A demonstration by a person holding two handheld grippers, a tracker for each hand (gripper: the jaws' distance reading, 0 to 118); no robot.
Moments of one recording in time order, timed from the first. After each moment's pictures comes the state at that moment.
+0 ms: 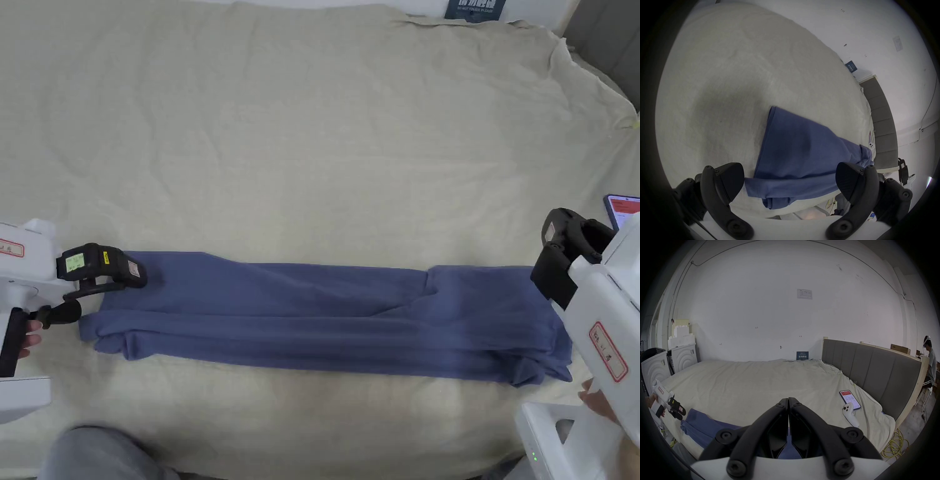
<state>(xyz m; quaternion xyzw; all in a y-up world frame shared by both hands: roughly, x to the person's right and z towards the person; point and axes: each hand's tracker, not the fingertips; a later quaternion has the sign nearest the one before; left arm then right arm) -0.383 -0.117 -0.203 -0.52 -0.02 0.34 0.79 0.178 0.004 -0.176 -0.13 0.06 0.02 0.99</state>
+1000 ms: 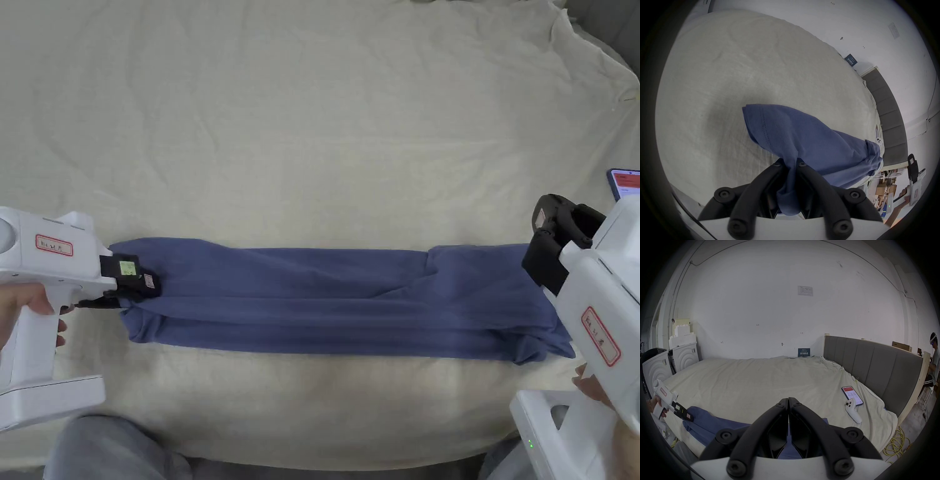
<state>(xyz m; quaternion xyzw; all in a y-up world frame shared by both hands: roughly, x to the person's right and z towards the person) -0.324 -0.104 -0.198 -0.51 0.00 0.29 0.81 0.179 -0.003 -0.174 -0.14 0.07 0.02 0.99</state>
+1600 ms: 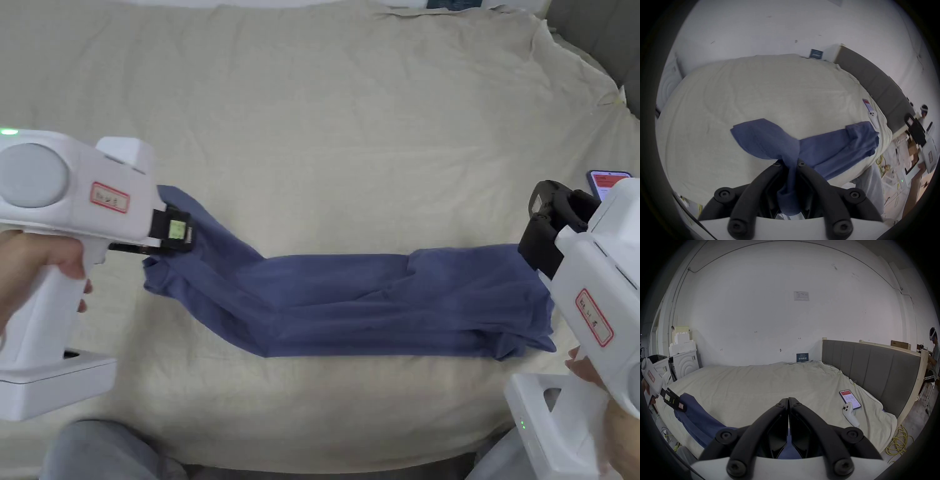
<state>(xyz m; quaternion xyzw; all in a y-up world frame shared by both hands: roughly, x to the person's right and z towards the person) -0.198 0.018 -0.196 -0.46 -0.07 0.05 0.88 0.204 0.008 -0.168 -0.12 0.06 0.00 0.99</state>
